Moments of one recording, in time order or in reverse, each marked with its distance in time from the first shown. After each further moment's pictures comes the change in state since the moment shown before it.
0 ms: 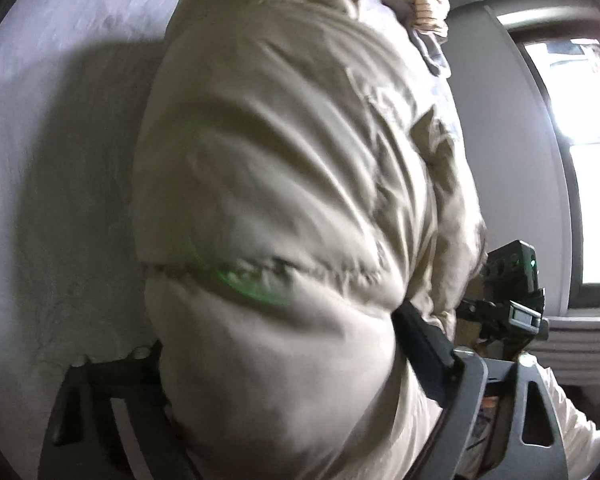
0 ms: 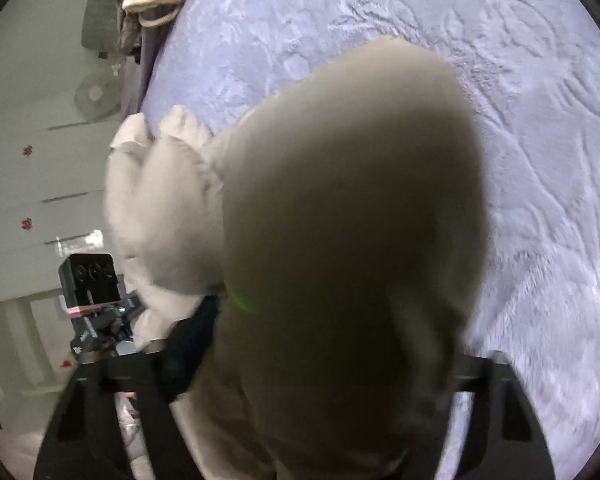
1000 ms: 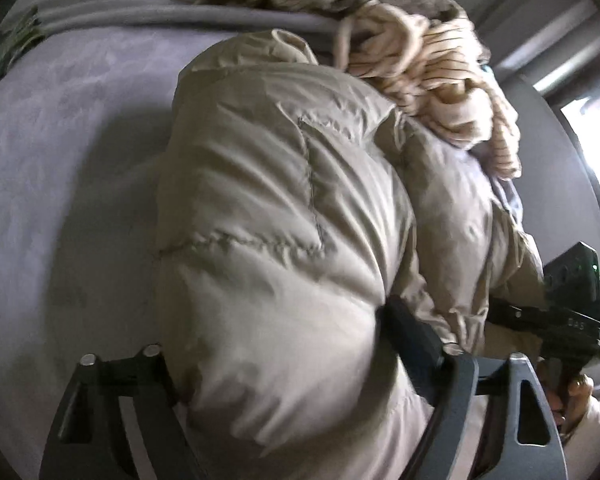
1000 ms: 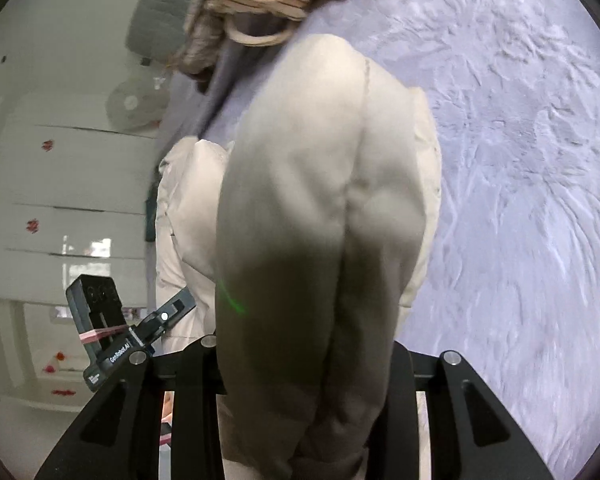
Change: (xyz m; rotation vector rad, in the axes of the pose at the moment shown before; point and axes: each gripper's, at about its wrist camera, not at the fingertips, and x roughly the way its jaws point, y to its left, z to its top) left arm -0.111 0.129 0.230 0.039 -0.290 0.219; right arm 0.136 0.213 0.196 -0.153 -0.155 0.020
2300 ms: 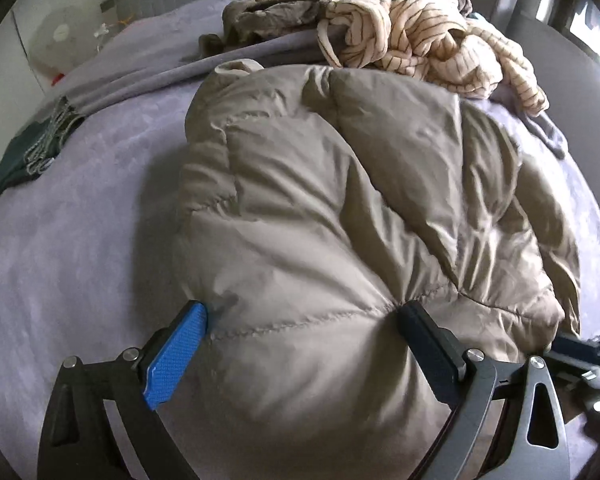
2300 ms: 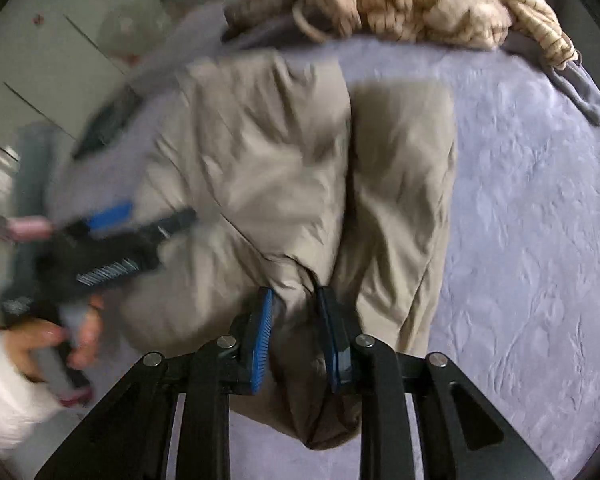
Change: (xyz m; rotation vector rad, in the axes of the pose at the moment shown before) left arm -0.031 -0.040 -0.074 0.246 -0.099 0.354; right arm -0.019 0.054 -0.124 -0.398 -0.052 -0.476
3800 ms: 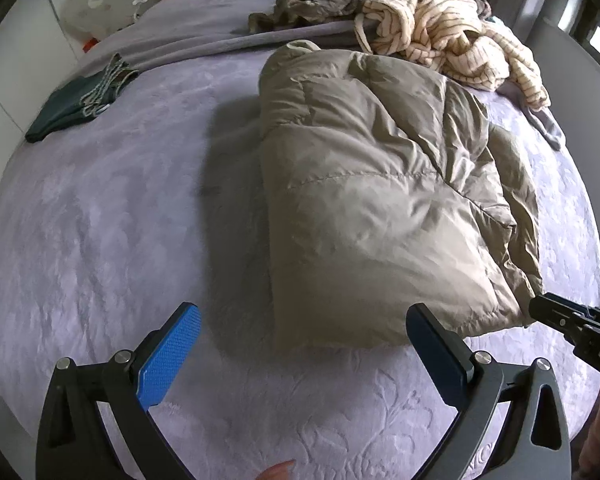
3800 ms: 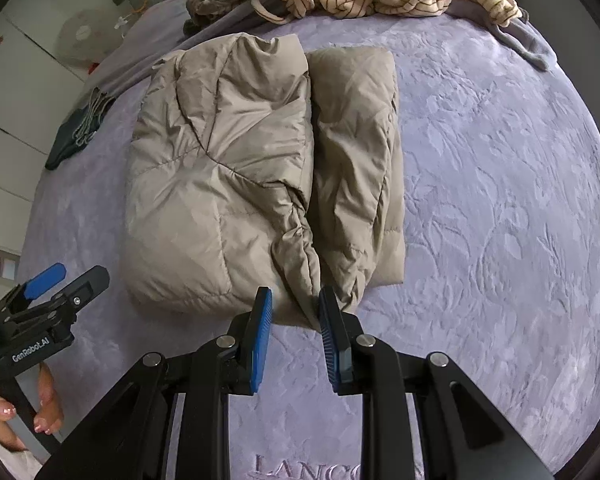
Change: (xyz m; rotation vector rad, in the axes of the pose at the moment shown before) left arm -0.097 0.032 -0.072 -0.098 0.090 0.039; right arm -0.057 0.013 -0.052 0.146 0.037 -0.074
